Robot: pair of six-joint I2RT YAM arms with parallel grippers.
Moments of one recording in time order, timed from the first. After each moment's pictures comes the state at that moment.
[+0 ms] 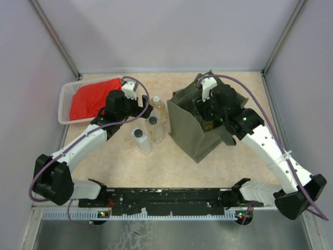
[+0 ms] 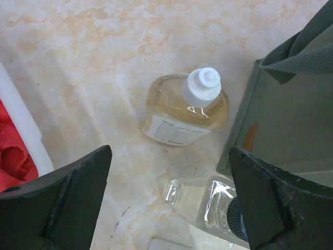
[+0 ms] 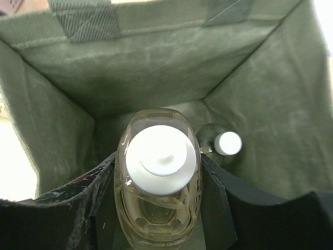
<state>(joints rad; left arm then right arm) -0.44 1.33 0.93 0.03 0.07 -0.18 0.59 1.13 1.28 -0.67 0.13 -0.08</state>
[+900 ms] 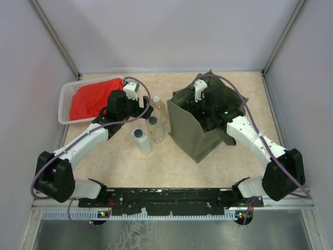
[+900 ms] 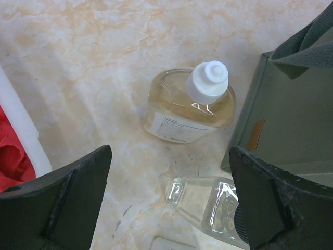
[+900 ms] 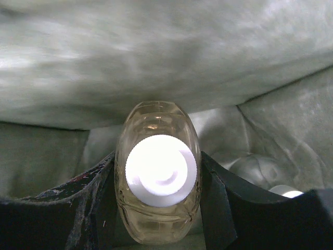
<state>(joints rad) -0.44 1.35 0.93 0.03 0.07 -0.16 0.50 1.34 1.10 -0.36 -0.02 -0.08</state>
